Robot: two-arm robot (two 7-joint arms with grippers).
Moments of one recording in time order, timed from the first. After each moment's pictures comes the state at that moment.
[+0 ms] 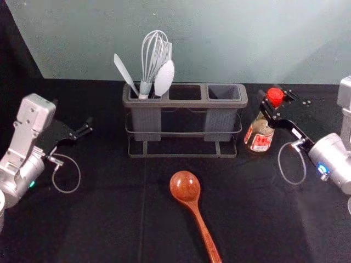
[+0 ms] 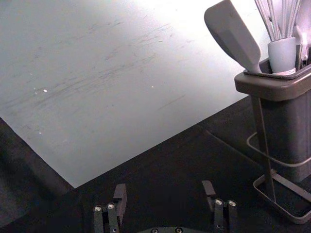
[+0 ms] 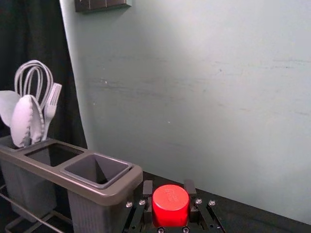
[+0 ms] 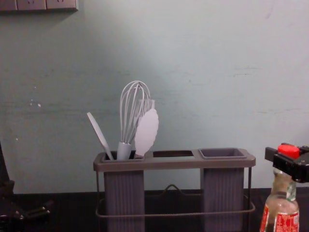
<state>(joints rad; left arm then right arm) -0.20 0.60 0.45 -1.41 -0.25 -0.12 0.03 0.20 0.35 -0.18 -1.41 0.32 -0.13 0.38</state>
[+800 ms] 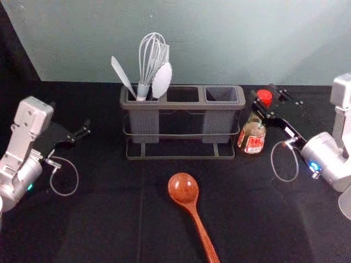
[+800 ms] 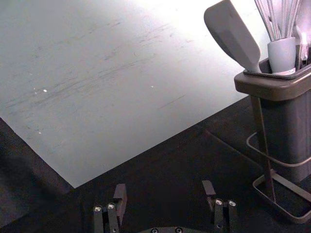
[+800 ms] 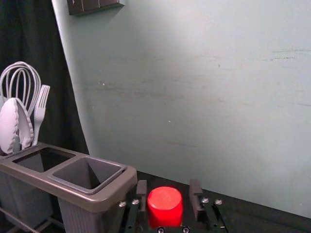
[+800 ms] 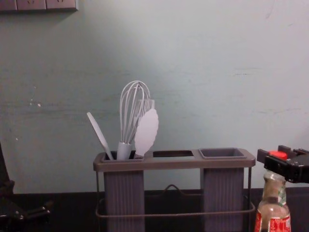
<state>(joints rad) -0.20 0.60 0.45 -1.41 -0.25 -0.12 0.03 0.25 0.32 -0.19 -1.33 0.36 -0.14 0.39</state>
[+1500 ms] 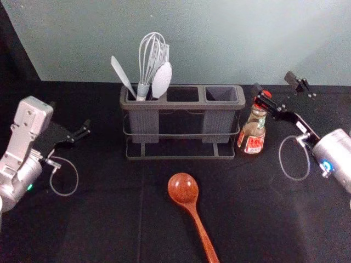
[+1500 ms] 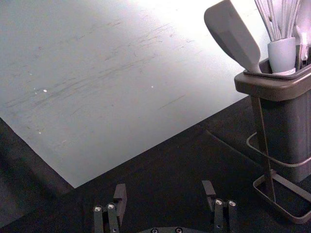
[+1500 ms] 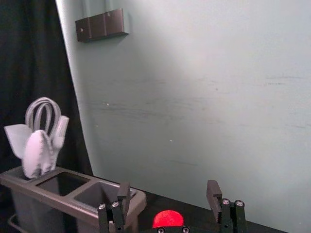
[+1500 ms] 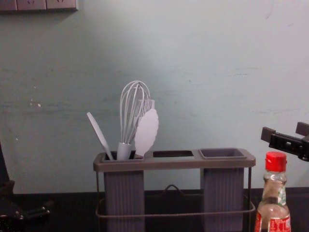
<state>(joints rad) -0.20 0.60 0.45 -1.41 -0.25 -0.12 0.03 0.16 0.35 -0.15 -1.49 0.39 -0.14 0.38</state>
